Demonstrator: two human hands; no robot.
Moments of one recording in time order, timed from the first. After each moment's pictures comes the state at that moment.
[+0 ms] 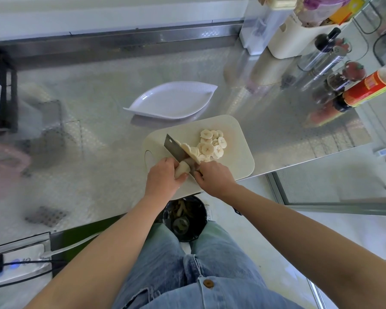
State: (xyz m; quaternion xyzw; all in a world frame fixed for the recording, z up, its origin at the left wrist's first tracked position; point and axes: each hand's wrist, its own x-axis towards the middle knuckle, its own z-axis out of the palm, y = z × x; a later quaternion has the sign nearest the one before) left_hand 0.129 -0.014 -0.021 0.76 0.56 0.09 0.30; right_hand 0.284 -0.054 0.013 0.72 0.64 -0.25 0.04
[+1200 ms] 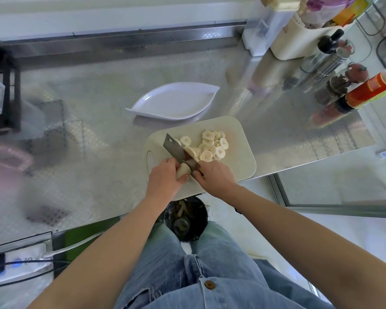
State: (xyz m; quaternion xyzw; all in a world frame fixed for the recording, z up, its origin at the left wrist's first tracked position) left_hand 0.129 -0.013 -0.021 0.76 0.56 0.08 0.31; right_hand 0.281 -0.051 0.022 0.73 0.64 -0.26 0.05
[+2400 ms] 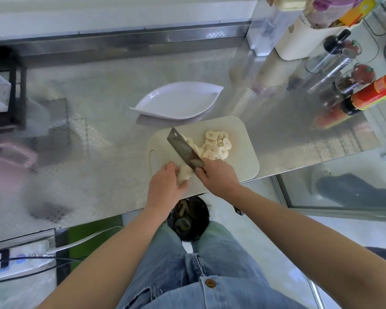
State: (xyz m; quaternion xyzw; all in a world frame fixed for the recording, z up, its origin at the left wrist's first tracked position) left_hand 0.120 -0.035 -0.018 0.76 0.57 0.12 0.29; right_hand 0.282 -0.051 0.023 0.73 0.64 -0.25 0.01
